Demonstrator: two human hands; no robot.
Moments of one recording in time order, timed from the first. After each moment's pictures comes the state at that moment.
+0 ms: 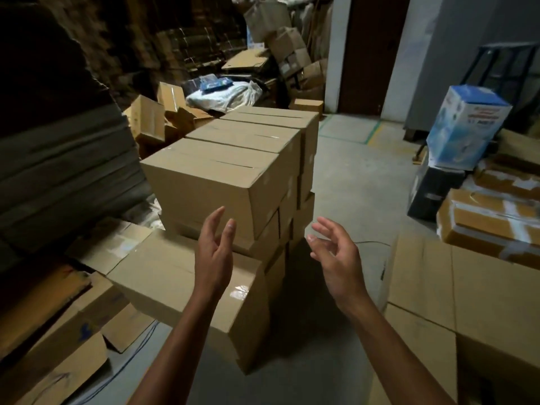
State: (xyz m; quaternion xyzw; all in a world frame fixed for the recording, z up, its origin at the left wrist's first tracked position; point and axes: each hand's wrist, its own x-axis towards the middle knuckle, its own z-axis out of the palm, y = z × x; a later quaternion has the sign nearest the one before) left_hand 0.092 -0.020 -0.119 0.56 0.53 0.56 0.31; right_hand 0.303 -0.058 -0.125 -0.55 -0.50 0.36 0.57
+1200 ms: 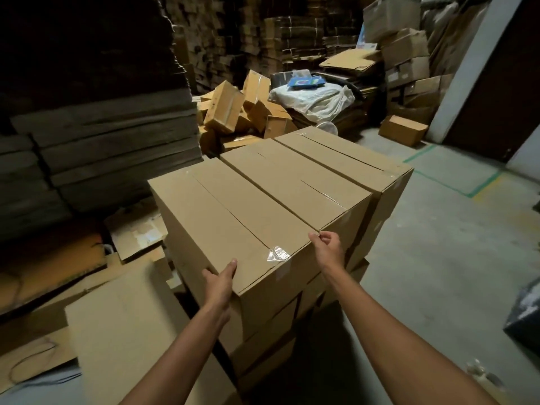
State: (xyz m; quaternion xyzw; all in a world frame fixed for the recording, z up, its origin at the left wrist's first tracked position) left_hand 0.120 0.357 -0.221 0.06 0.68 0.58 0.44; right_hand 0.315 0.485 -0.196 -0.61 -0.50 0.47 0.40
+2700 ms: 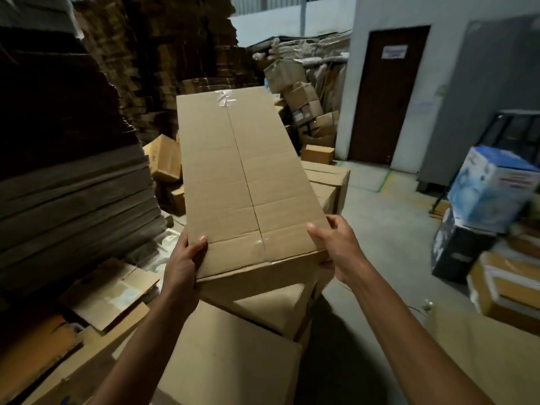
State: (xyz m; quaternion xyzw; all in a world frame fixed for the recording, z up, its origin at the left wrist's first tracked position) left_hand -0.074 0.155 -0.054 0.37 0.48 0.63 0.49; right_hand 0.192 0.178 -0.035 -0.55 -0.45 0.45 0.54
